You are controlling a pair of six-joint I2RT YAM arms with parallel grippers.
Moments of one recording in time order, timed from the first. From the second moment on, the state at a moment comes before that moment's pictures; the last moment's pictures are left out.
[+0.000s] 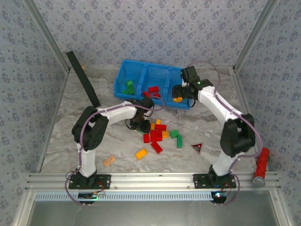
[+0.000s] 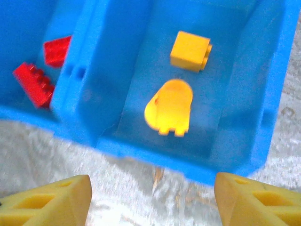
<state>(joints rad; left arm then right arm) -0.73 1.94 1.33 -0.86 0.07 -0.38 0.37 1.65 1.41 -0.71 0.05 0.29</state>
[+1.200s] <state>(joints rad) -0.37 2.23 2.14 -0.95 0.02 -0.37 0.94 1.32 0.85 -0.58 -0.01 0.39</state>
